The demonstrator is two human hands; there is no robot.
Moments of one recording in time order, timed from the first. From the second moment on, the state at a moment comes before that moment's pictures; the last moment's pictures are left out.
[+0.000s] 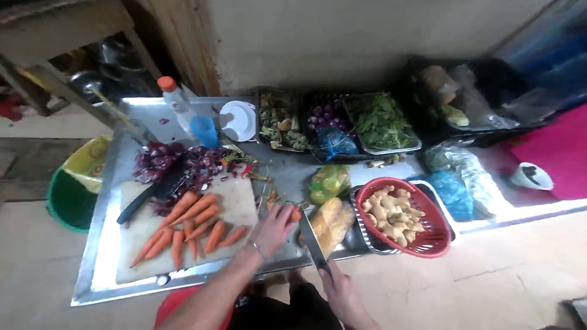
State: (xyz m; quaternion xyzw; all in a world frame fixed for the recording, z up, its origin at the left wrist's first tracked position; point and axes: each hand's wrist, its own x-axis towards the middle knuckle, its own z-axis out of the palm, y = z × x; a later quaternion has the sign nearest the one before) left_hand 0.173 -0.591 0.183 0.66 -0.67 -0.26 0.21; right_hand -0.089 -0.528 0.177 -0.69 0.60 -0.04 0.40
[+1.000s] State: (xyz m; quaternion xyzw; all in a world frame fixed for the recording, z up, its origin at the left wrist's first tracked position) left_hand 0.237 -0.512 0.110 0.79 -0.52 -0.20 0.27; right_hand 0.042 -0.547 0.215 -0.79 0.51 0.26 0.22
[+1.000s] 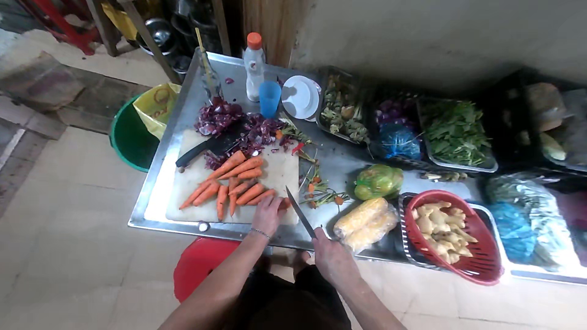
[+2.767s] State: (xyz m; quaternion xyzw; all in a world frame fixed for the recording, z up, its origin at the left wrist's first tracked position) left_hand 0.216 -0.722 0.149 0.81 -0.50 -0.28 0.13; right_hand -0.098 -0.501 0.199 -0.67 0.62 -0.02 0.40
